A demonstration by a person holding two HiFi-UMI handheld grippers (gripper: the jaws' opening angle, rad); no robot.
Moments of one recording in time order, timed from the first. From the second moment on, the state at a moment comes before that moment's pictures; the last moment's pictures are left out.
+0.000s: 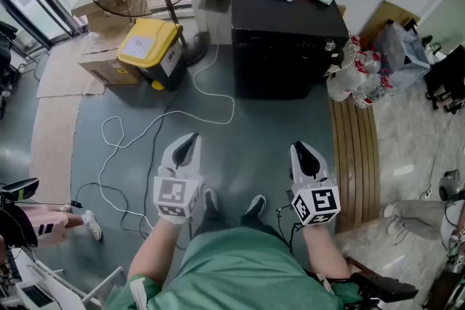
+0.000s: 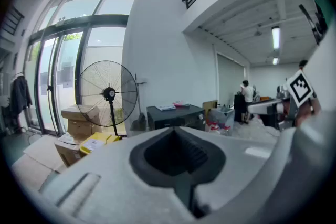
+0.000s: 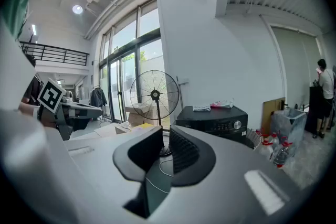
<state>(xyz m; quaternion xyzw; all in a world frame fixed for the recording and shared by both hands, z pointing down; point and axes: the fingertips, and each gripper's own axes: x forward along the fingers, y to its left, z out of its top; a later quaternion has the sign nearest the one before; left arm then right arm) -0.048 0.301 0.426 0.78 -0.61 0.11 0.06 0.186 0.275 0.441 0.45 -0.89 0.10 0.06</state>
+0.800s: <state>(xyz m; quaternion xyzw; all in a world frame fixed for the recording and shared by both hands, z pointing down) -0.186 0.310 0.379 0.80 -0.59 0.08 0.02 0.077 0.292 0.395 0.52 -0.85 0.07 0.04</state>
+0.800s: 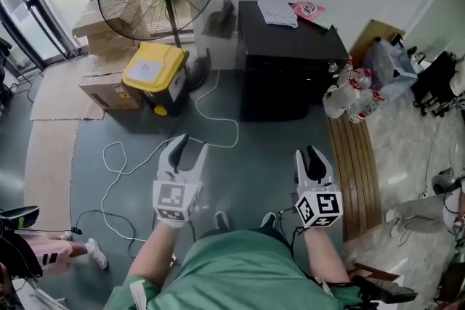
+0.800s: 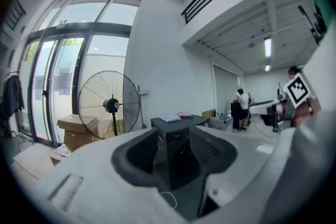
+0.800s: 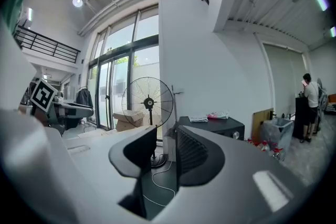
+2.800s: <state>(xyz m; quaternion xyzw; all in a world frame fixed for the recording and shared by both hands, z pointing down) -0.162 0.034 0.431 0.77 -0.62 0.12 0.08 0.091 0.001 0.476 0.44 -0.88 0.16 0.05</state>
